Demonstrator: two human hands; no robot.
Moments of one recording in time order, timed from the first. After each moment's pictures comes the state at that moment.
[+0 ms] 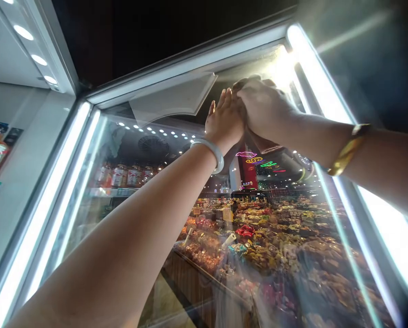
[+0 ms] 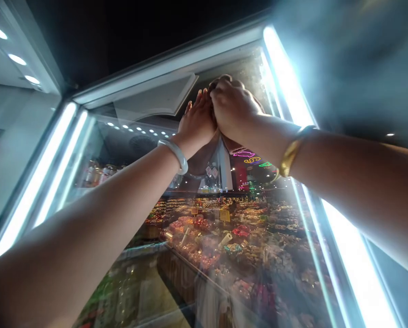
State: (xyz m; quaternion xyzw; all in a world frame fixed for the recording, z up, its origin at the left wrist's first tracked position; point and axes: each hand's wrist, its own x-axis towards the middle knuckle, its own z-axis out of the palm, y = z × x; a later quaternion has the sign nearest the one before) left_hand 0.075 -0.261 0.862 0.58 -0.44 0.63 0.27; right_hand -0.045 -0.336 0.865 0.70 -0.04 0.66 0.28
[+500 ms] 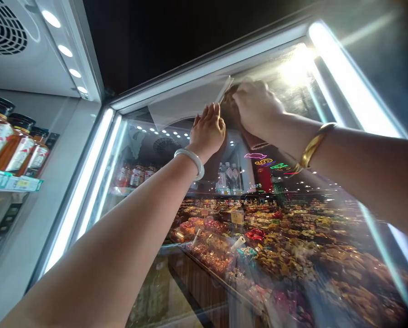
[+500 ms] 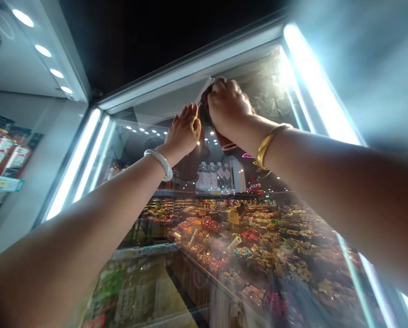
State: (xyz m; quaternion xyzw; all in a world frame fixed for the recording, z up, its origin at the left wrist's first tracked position) left_hand 0.137 -0.202 0.854 0.59 -0.41 0.64 0.28; right_hand 0.002 -0.287 0.858 0.66 -0.08 0.67 0.33
